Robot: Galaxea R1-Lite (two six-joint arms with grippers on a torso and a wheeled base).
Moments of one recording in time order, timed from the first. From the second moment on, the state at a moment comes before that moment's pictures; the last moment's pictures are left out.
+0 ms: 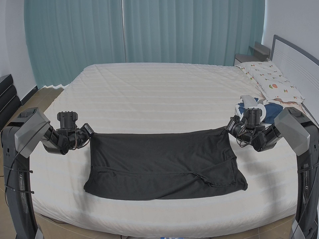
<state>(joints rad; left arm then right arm) 0.04 2.42 -1.29 -0.63 -0.14 -0.72 0.09 2.48 -1.39 -0.69 0.11 0.64</state>
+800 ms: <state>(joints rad) 0.04 2.44 -1.25 -0.66 -0.15 -0.72 0.08 2.50 -1.31 -0.77 0.16 0.63</state>
